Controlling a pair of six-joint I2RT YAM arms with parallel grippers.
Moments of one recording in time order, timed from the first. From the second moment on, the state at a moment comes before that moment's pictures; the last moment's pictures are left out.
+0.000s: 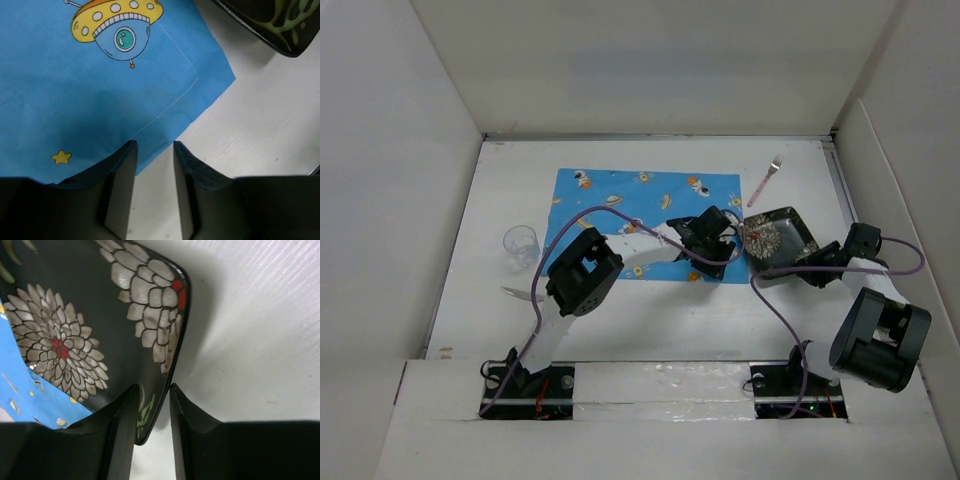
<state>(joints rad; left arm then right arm) -0.97 2.17 1.63 -0.42 0.18 -0.38 -0.46 1.29 0.64 -0.38 -0.29 0.72</state>
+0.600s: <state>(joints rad) -0.99 2.22 1.68 -0.39 0.22 -0.45 -0.52 1.40 0.69 -0.32 -0.28 0.72</state>
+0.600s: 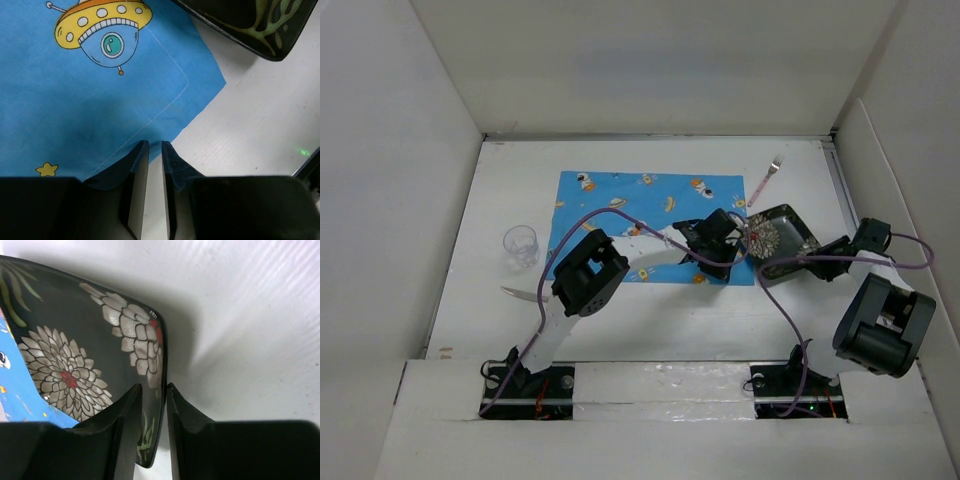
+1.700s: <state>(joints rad) -0.63 1.42 1.43 -0.53 -0.13 -0.45 -0.52 1.51 0.60 -0.12 -0.48 0.83</state>
